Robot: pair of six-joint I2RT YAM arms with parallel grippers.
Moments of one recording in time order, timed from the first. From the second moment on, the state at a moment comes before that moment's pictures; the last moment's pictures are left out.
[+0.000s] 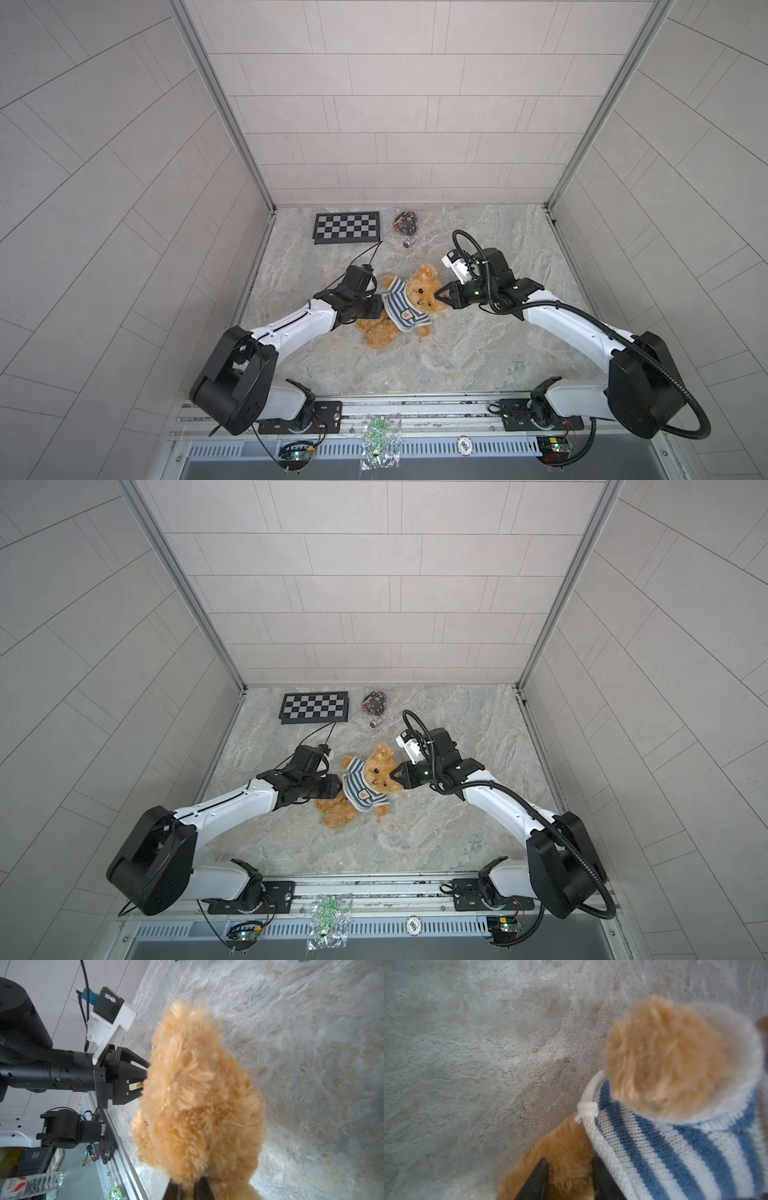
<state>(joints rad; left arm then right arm) -0.51 1.36 0.69 -0.31 0.16 -0.42 0.45 1.32 0.84 -0.28 -0.58 0.31</state>
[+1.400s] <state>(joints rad) -0.57 1.27 0.93 -0.52 0.17 -0.42 0.57 1.29 1.01 -0.52 -0.51 -0.03</state>
